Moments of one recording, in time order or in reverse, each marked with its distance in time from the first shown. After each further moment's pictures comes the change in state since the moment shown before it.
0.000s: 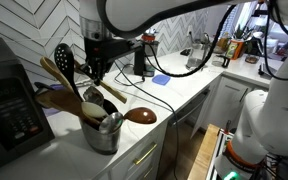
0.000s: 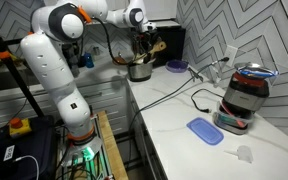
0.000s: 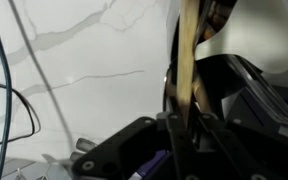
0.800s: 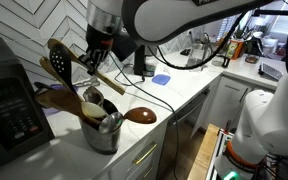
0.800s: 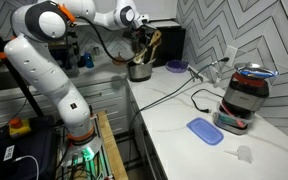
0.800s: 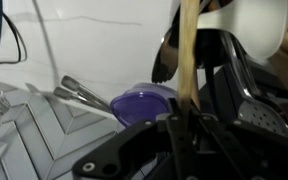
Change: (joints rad) arm -0.005 -0.149 0.024 -0.152 -0.067 0.266 -0.172
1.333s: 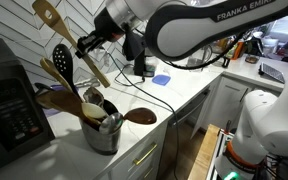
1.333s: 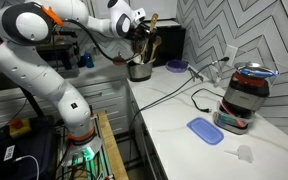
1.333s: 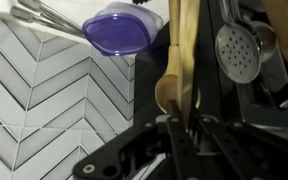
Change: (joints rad) arm 0.025 -0.136 -0.063 -0.242 0.161 0.560 -0.172
